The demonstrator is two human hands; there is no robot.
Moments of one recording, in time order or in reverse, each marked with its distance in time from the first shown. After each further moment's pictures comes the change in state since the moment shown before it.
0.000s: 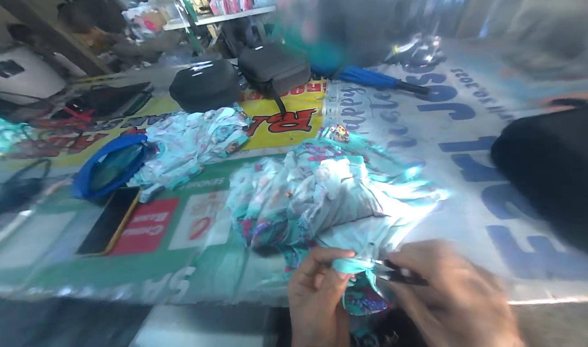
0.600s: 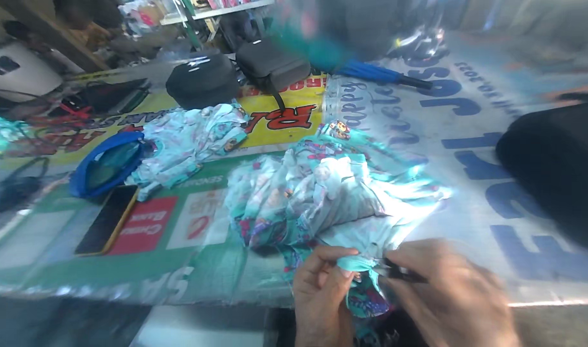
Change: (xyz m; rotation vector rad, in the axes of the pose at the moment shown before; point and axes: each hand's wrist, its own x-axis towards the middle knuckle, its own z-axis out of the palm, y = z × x) left_hand 0.001 -0.006 -0.001 -0.017 0.009 -0.049; right_hand -0.001 0.007 0.010 0.032 0.056 -0.018
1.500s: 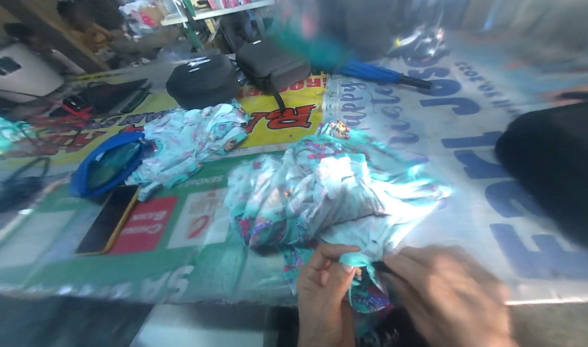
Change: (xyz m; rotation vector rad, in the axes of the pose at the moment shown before) left_hand -0.003 -0.002 0.002 0.022 0.050 -0.067; right_hand -0.009 0.005 0.002 -0.242 0.037 -0.130
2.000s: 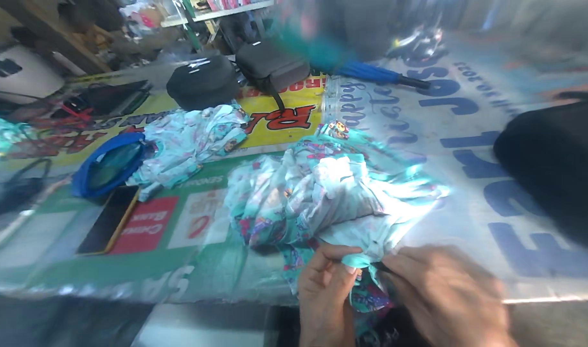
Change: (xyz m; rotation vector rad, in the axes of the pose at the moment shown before) left_hand 0.000 -0.002 0.000 0.052 -0.037 0.033; right_hand 0.000 0.001 0.000 0.046 -0.002 0.019
